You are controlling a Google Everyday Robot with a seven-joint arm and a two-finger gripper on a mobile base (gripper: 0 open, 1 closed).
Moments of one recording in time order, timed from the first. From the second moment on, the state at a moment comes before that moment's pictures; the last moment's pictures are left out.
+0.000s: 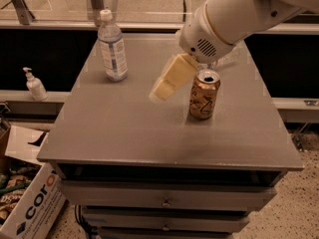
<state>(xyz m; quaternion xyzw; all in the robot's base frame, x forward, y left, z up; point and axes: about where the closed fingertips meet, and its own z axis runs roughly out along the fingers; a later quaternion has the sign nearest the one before) 0.525 -0.020 0.962 -0.57 0.74 0.14 0.33</state>
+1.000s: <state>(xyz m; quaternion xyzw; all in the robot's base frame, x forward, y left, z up) 0.589 0.026 0.943 -0.52 0.74 0.16 0.39</state>
